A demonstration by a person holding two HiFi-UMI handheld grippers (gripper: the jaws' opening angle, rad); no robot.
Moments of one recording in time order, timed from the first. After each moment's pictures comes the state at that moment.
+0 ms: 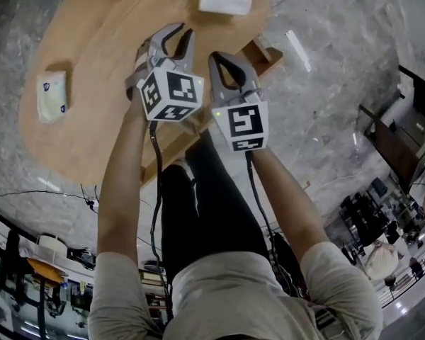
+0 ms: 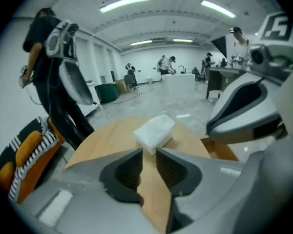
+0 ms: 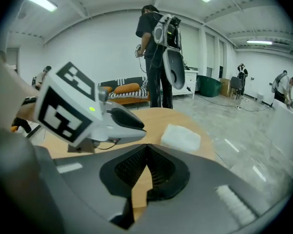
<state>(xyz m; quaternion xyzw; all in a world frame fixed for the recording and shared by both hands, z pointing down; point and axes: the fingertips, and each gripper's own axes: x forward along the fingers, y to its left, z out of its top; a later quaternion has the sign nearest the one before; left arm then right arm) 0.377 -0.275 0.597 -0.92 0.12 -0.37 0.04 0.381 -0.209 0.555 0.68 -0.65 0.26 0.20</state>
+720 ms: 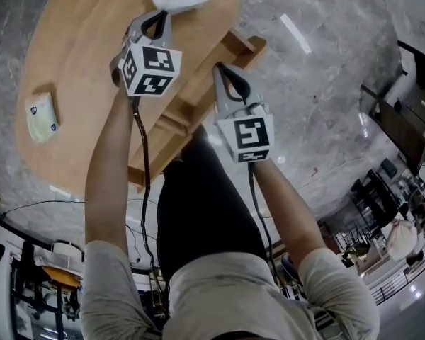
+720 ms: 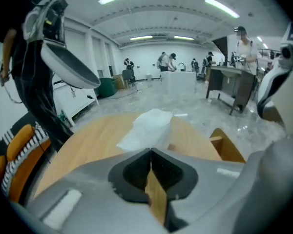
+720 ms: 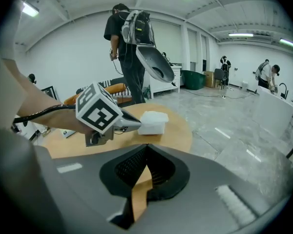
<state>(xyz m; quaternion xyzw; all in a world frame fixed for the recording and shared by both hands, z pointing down) 0.425 -0.289 0.641 -0.91 0.10 -0.40 0.01 0.424 -0.143 0.557 0.72 -0.60 0.31 0.17</state>
